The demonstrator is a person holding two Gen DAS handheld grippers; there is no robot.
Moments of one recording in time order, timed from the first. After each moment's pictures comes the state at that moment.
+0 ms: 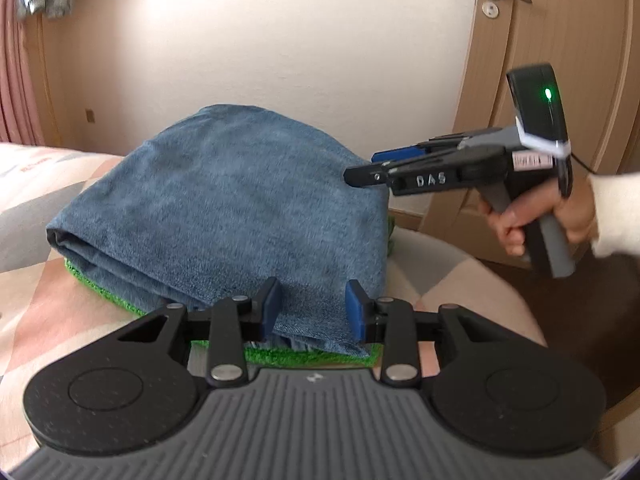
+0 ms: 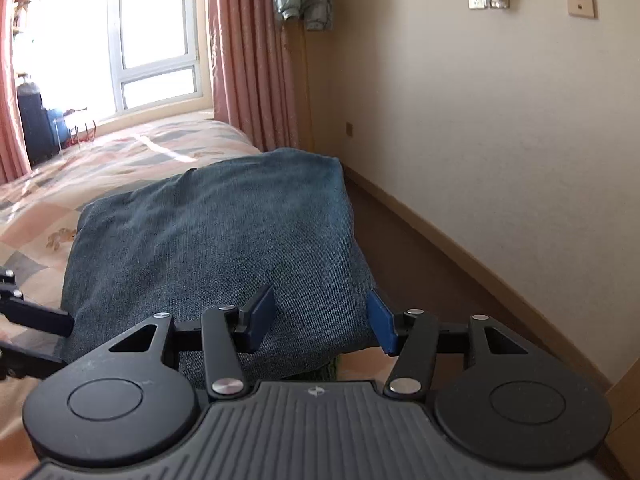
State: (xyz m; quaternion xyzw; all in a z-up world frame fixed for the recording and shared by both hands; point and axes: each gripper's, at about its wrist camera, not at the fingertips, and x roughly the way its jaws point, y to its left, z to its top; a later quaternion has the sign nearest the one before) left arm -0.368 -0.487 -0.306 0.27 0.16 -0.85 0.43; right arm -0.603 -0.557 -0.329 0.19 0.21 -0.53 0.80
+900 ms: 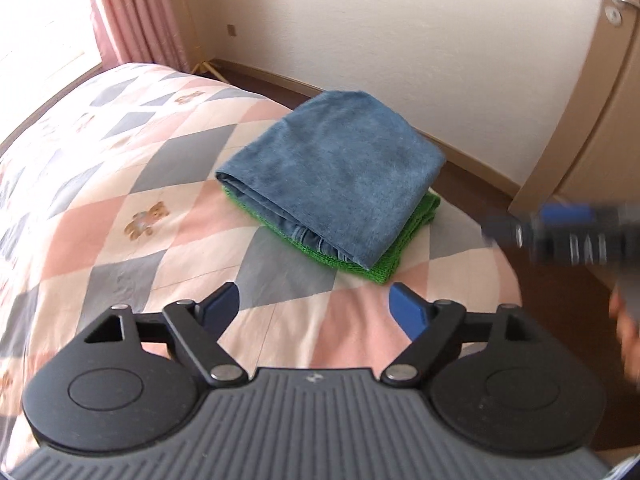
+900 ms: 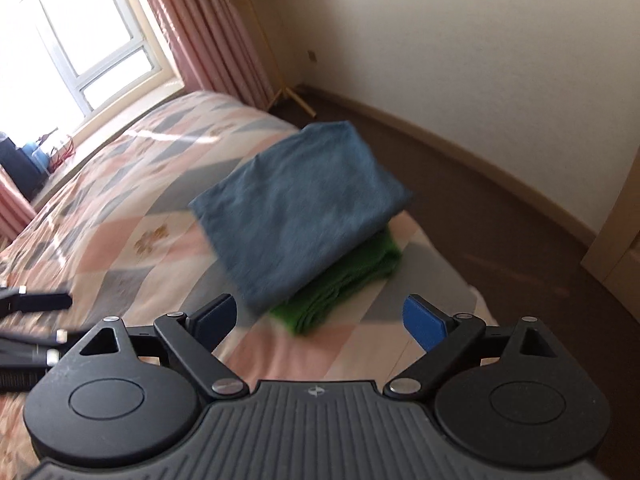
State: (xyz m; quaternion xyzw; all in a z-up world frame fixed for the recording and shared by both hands) left arm -0.366 -0.399 -0.122 0.36 0.29 -0.67 0.59; right arm -0.586 -0.415 -0.168 0.37 0.25 -0.53 0.72
